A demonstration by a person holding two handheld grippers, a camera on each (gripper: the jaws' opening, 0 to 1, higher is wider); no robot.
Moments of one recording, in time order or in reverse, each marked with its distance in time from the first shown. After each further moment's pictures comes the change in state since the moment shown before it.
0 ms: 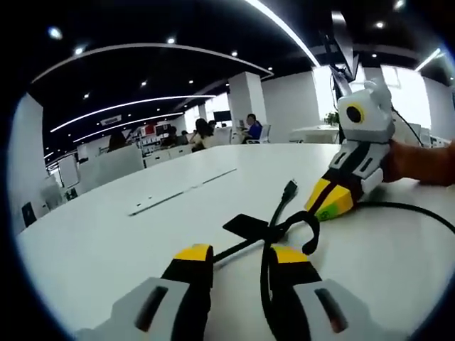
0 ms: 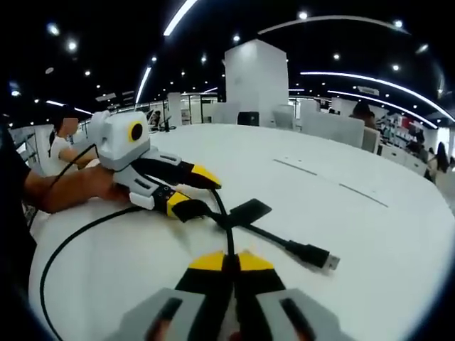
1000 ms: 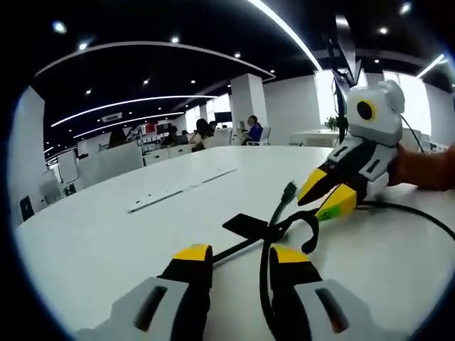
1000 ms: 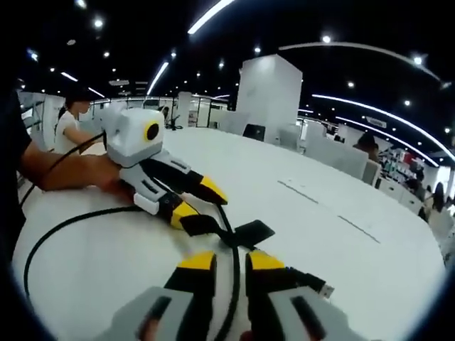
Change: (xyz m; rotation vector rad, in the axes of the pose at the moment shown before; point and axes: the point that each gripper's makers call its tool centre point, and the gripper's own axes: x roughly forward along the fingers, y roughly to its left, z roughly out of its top) left arm -0.007 -0.006 -0.002 -0.031 -0.011 -0.007; right arm 0.007 0.005 0.021 -0.189 -0.055 -0.037
